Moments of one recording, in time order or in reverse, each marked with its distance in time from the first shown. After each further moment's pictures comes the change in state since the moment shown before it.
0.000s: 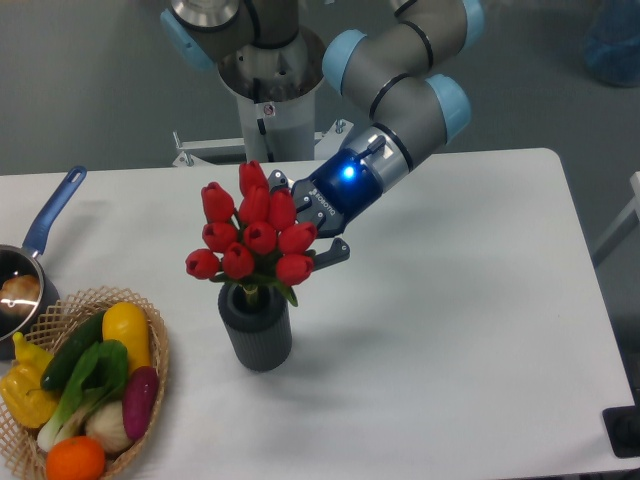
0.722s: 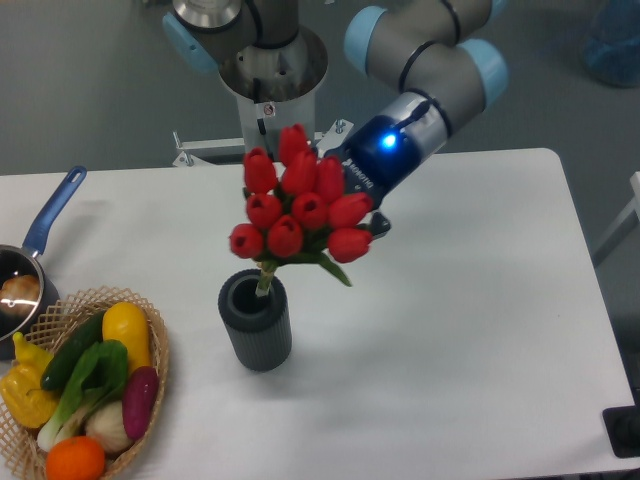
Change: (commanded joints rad) arm 0.074 0.005 0.144 0.003 -0.046 -0.216
